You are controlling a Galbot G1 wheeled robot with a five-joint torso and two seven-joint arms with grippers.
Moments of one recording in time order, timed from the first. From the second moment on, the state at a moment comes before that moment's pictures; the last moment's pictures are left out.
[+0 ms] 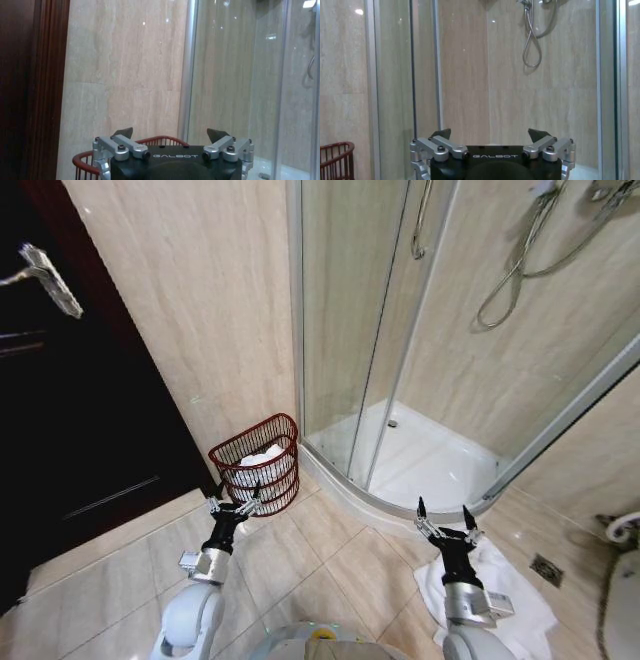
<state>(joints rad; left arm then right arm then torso) 1.64 -1.45 -0.62 -2.12 -0.22 -0.16 0.09 -1.80 1.54 0.65 2.22 0.14 0.19 0.08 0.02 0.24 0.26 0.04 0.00</state>
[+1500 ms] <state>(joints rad) 1.67 -1.46 -0.61 -2.12 -0.18 -0.18 0.10 -1.82 1.55 0.67 2.23 0.14 0.21 0.07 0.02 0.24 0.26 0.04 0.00</state>
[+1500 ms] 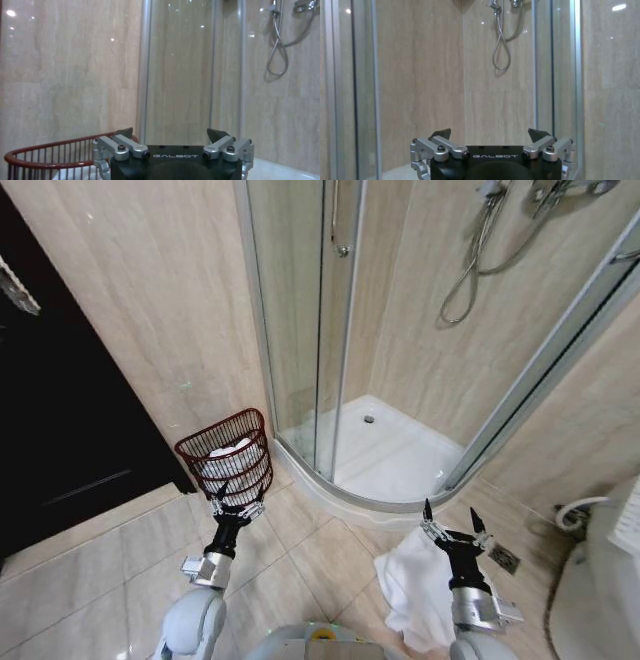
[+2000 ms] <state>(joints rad) 1.65 -1.46 -0.61 -2.11 -0.18 -0.18 0.09 -1.81 1.55 0.66 2.22 0.13 0.21 0.12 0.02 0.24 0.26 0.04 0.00</state>
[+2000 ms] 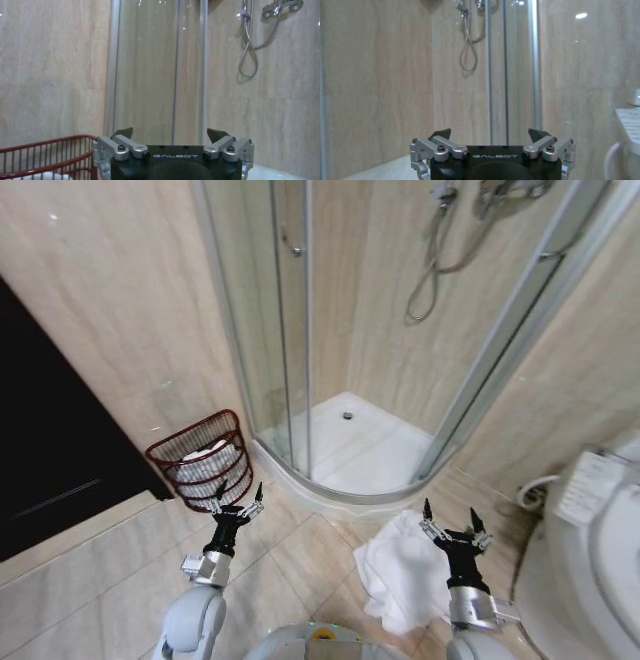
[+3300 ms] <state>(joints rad) 1.59 -1.45 -0.49 -2.07 -0.17 -0.14 0.06 -1.92 1.47 0.66 2.08 0.17 0.41 0.07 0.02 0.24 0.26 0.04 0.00</state>
